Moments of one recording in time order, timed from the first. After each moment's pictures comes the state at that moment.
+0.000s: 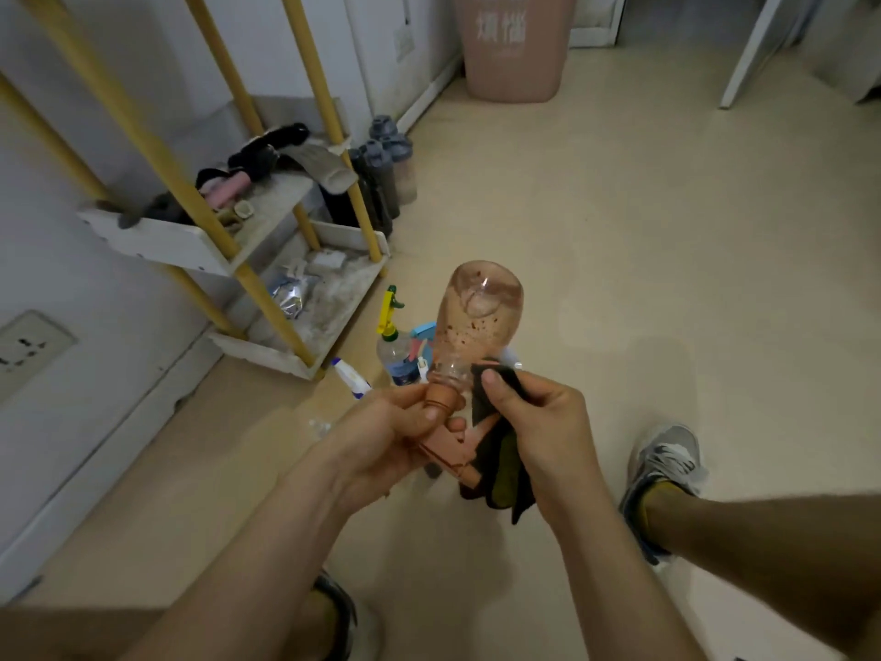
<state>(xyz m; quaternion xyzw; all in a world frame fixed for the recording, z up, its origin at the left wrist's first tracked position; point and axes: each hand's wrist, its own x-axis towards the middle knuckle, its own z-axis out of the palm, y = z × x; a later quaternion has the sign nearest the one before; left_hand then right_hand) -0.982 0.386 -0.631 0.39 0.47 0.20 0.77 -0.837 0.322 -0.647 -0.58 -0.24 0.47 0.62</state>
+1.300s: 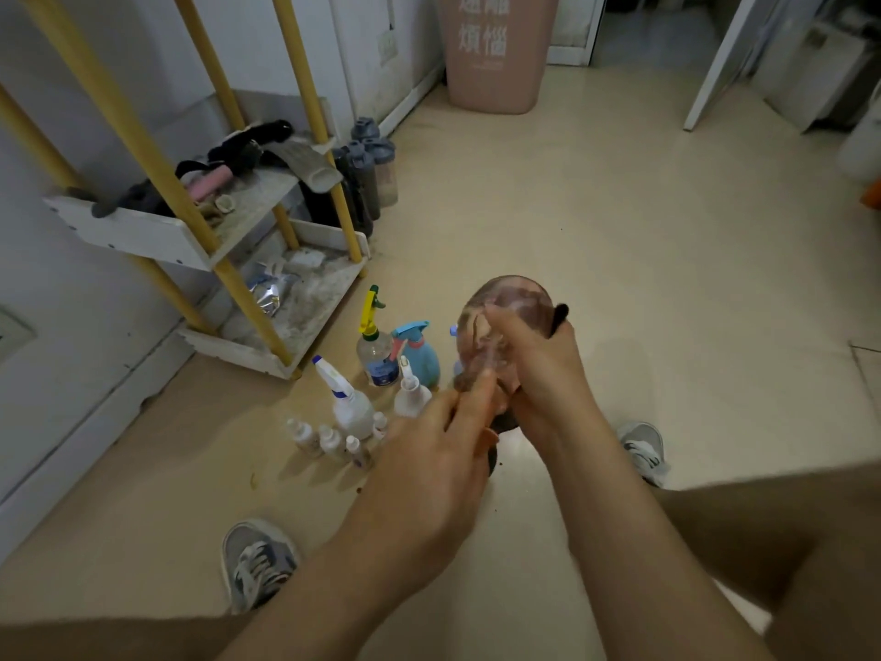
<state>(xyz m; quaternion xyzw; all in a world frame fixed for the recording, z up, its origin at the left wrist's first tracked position) -0.969 0.316 -0.613 0.88 0.35 0.23 0.22 -0.818 0.359 -0.624 -0.56 -0.11 0.49 0.66</state>
